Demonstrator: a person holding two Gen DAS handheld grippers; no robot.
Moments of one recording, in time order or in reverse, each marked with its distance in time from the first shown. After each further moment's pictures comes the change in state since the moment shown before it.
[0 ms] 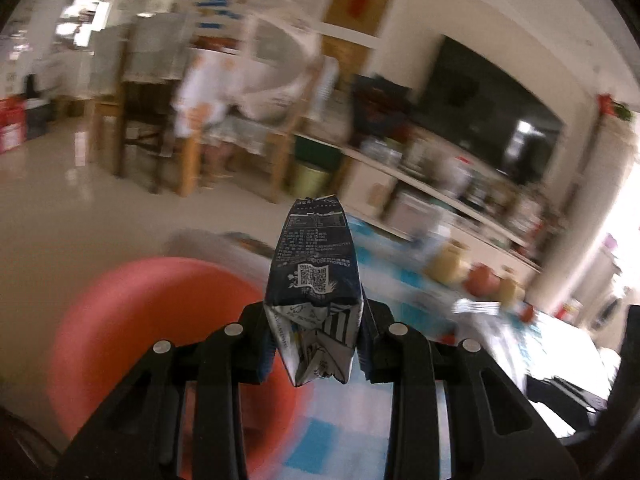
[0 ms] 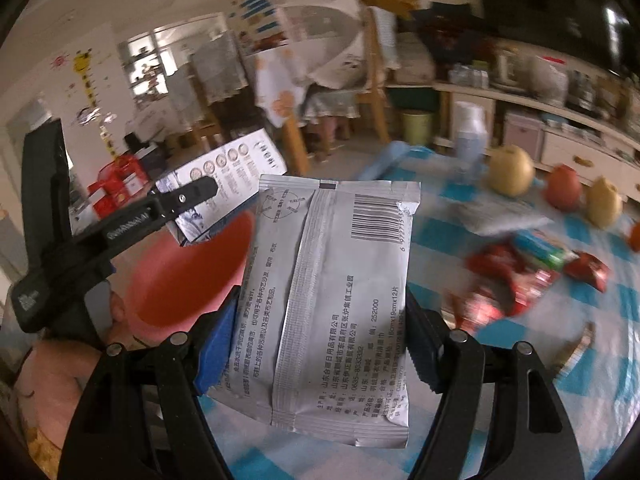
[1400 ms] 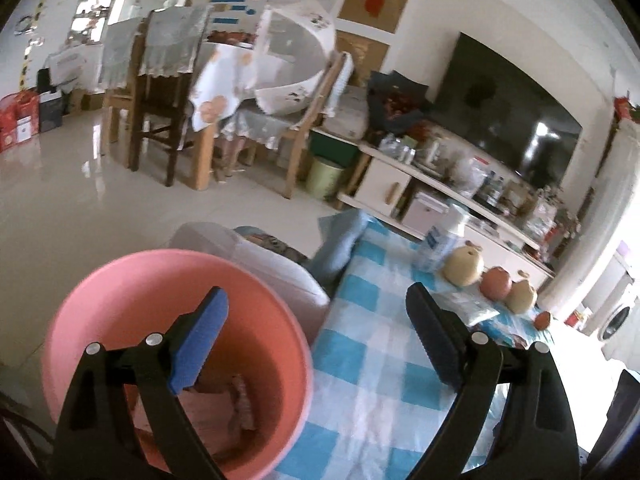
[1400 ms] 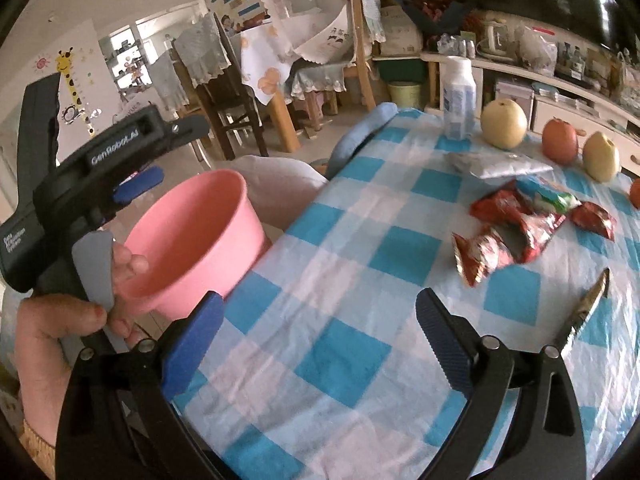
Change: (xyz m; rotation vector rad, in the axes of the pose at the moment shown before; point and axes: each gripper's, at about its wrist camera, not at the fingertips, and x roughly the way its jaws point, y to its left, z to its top) left arm 0.015 -0.018 -0.007 0.005 0.023 0.016; right arm 0.001 -0.031 -0.047 0.095 0.071 -0.053
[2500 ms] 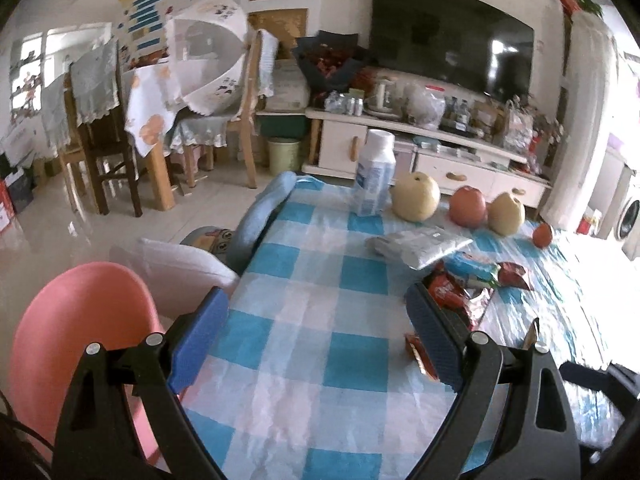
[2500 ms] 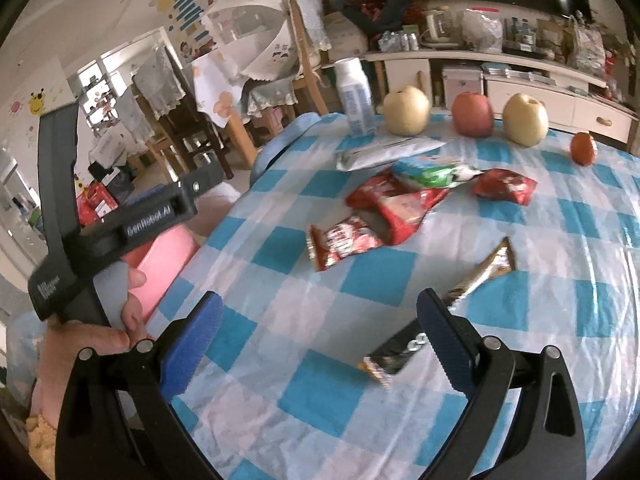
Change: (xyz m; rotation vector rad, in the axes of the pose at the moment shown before) left arm 0.032 -0.123 -0.043 0.312 0.083 0.000; right arm -0.056 -0.113 -0.014 0.135 -0.045 -0.054
